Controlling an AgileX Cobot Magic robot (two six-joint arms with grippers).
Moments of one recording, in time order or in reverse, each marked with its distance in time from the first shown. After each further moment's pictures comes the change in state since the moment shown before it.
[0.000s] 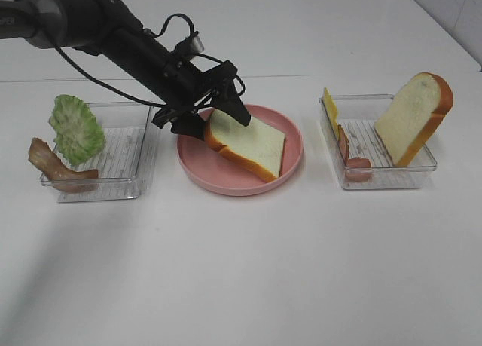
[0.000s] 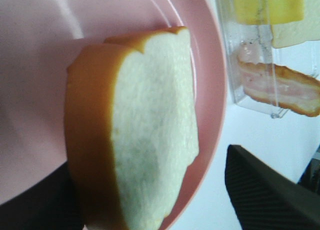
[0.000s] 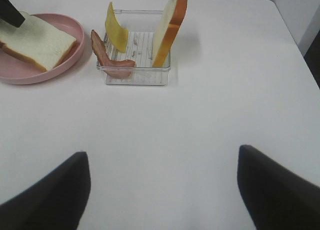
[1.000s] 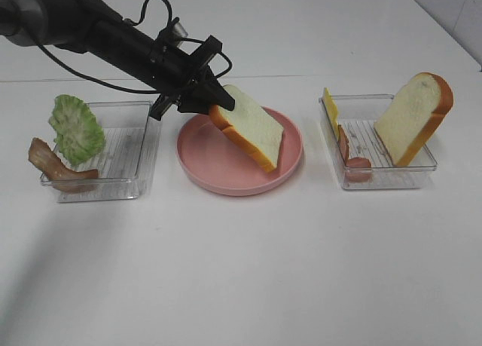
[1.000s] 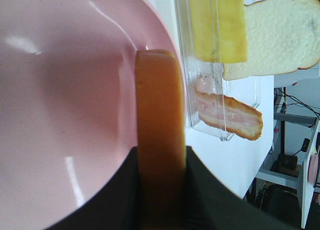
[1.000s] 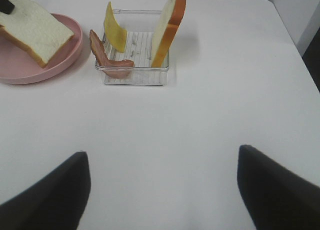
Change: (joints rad) left arm 0.057 0.000 0.006 -0.181 0.007 0.037; right arm 0.000 0.000 0.000 -0.004 0.000 0.000
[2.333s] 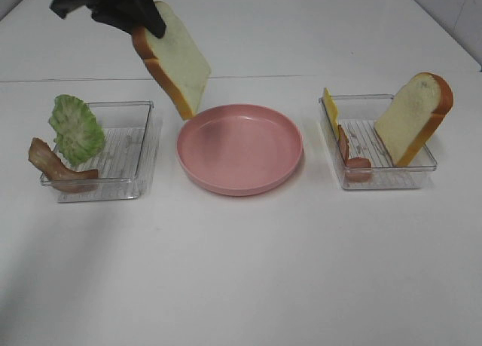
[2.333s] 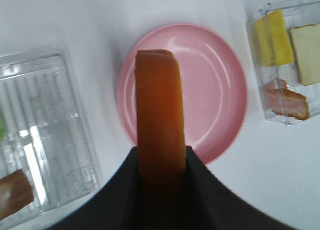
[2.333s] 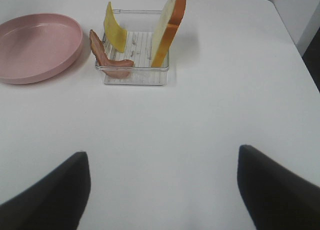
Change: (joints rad) left arm 0.005 -0.372 0.000 0.537 0.080 -0.269; right arm 0.000 0.000 0.000 0.000 0.000 0.000
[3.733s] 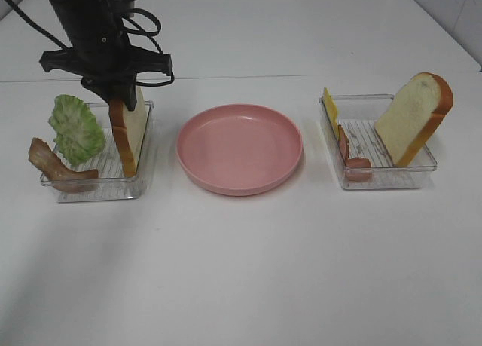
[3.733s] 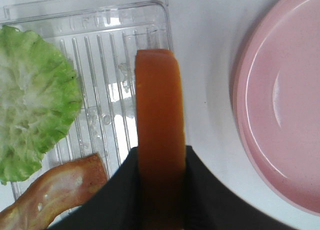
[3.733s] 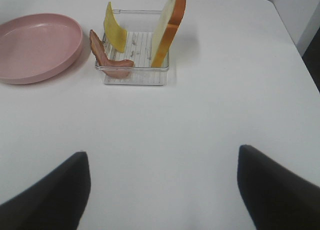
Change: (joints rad) left arm -0.092 0.085 0.151 0.532 -0.103 -0.337; right arm 0.000 0.000 0.000 0.000 0.000 0.000
